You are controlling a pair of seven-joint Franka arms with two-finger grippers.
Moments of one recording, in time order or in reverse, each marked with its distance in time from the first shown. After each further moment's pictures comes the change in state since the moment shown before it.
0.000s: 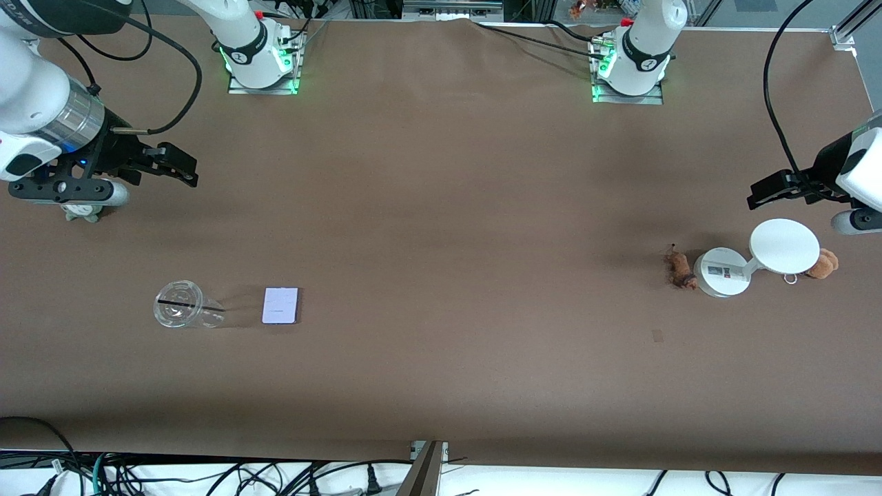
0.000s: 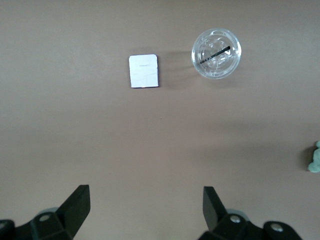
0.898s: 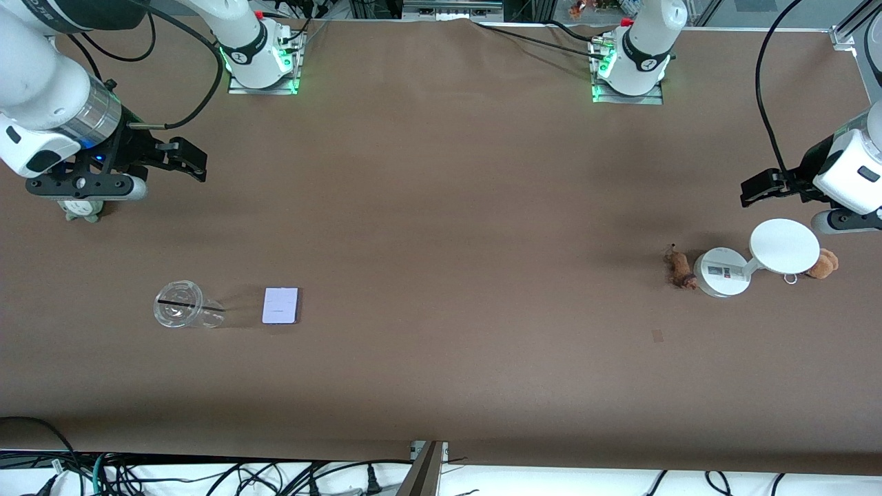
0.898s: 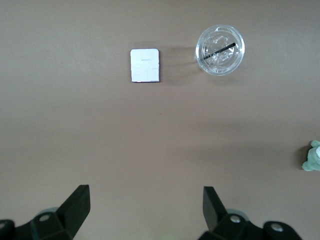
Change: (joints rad) left arm -0.030 0.002 -0.007 0.002 0.057 -0.021 -0.004; right arm 0.025 0.000 0.003 0.005 -0.014 -0.023 0.000
